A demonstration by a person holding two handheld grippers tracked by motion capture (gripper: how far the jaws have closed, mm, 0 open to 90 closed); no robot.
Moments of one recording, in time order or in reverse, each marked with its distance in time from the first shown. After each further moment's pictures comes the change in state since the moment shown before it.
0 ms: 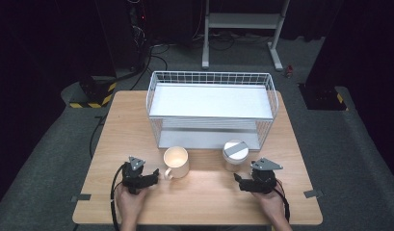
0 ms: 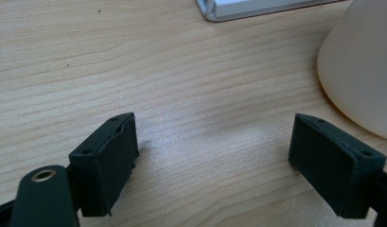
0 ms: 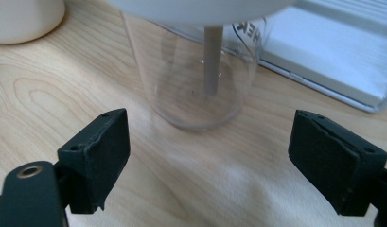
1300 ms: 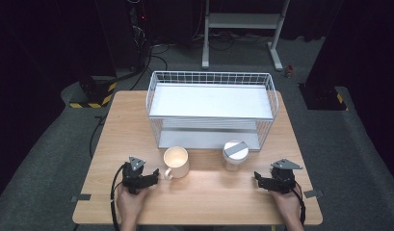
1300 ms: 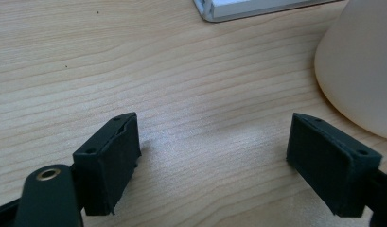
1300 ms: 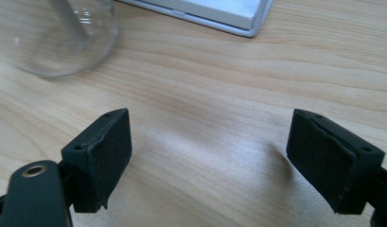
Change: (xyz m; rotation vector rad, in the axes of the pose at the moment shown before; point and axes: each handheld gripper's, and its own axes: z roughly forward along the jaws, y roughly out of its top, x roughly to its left) left arm 0.000 0.000 -0.001 -0.001 -0.004 0.007; right arm -0.053 -0.033 -0.014 0.064 -0.139 0.125
